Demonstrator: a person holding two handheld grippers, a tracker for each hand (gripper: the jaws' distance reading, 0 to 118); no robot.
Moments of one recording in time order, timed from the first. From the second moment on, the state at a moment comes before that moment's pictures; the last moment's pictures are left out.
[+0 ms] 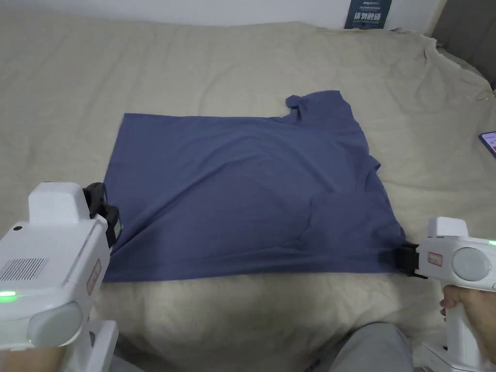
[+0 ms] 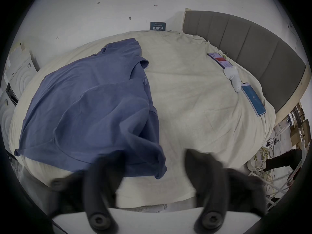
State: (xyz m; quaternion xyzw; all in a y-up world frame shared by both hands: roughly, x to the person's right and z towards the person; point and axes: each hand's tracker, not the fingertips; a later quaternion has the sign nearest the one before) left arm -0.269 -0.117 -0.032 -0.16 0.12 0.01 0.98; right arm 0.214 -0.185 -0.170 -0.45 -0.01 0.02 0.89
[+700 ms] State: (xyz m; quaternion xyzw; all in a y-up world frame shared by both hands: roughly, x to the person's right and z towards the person) left arm -0.352 -0.144 -0.050 -0.41 0.13 0.06 0.90; right arm 0.223 -0.153 -0.150 -0.41 0.02 0.00 0.91
